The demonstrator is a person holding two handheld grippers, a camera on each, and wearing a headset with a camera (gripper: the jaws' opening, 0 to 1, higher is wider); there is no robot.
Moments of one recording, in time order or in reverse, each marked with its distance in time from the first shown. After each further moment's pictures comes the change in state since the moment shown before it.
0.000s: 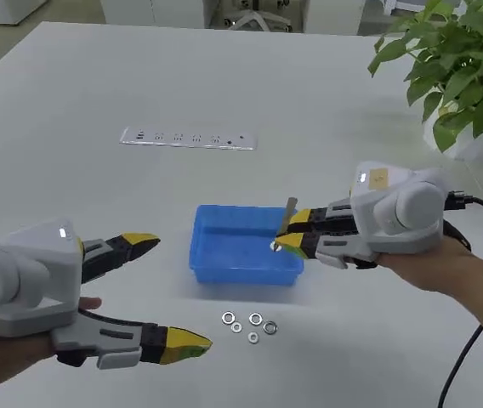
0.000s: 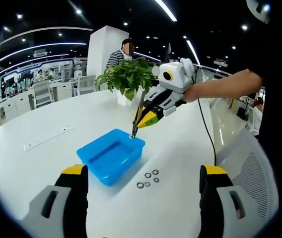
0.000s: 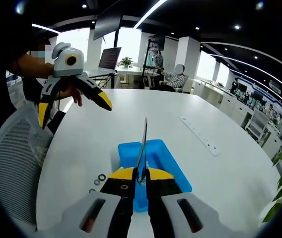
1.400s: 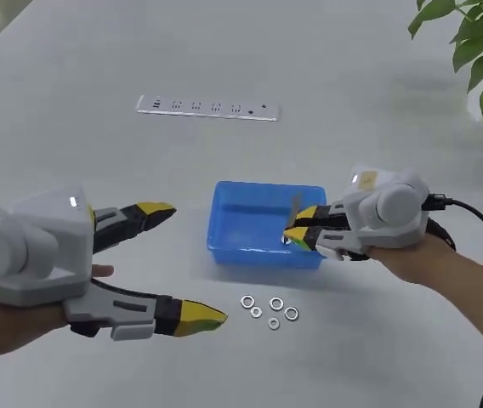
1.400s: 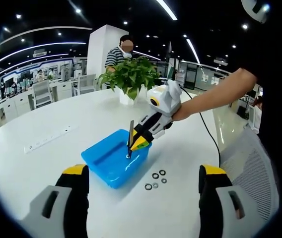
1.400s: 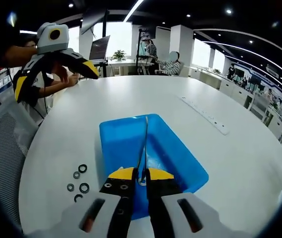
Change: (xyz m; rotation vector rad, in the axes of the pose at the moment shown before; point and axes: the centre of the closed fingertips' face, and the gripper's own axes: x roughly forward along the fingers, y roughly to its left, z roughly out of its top) left arm 0.007 0.018 0.004 0.007 0.011 -0.003; right arm 0.055 -0.013 -0.056 0.095 0.064 0.000
